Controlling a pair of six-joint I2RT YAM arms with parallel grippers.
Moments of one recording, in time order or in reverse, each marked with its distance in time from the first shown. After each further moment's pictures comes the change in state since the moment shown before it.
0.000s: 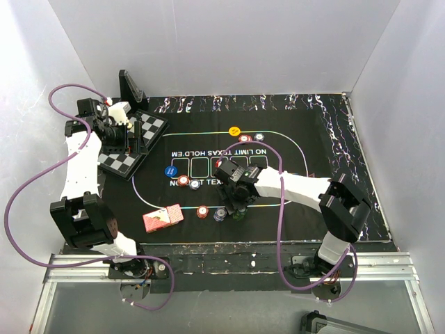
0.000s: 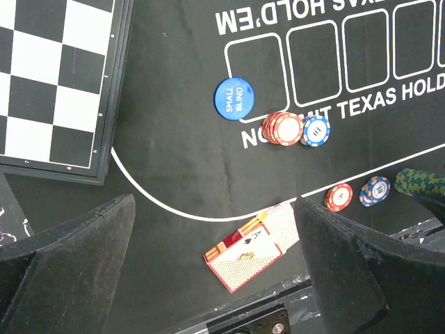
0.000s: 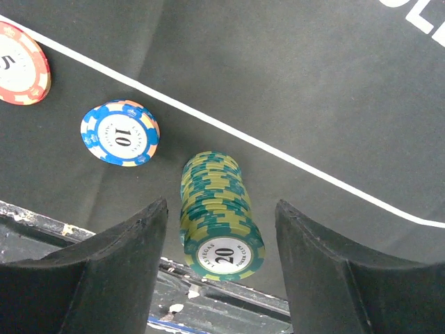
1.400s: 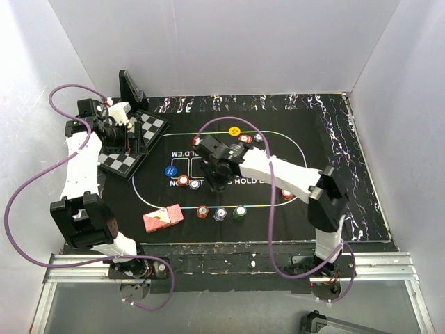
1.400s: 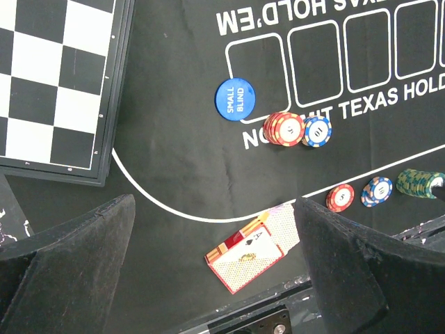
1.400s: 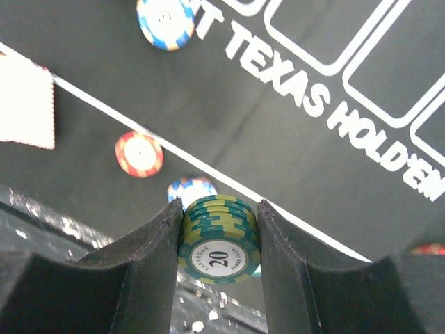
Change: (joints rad) left arm 0.000 0.000 -0.003 0.008 0.000 0.002; right arm 0.005 0.111 0.388 -0.132 0.015 -0.083
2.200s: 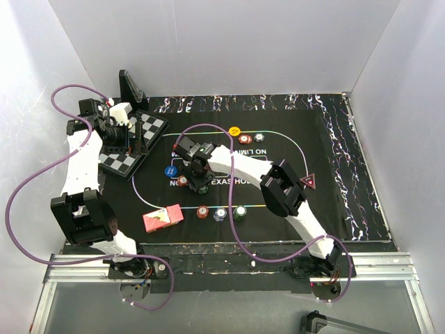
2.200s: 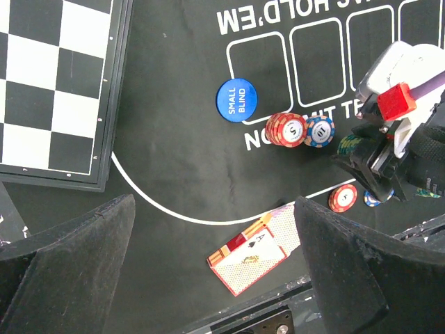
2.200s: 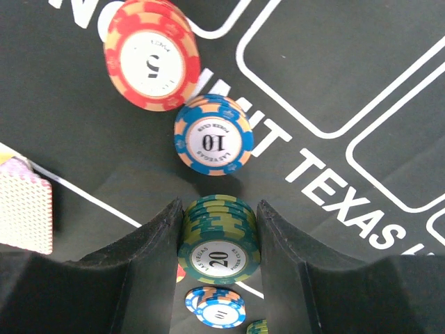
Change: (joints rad) left arm 0.000 0.028 -0.001 0.006 0.005 0.014; right arm -0.017 0.508 0.441 -0.028 -0.105 -0.093
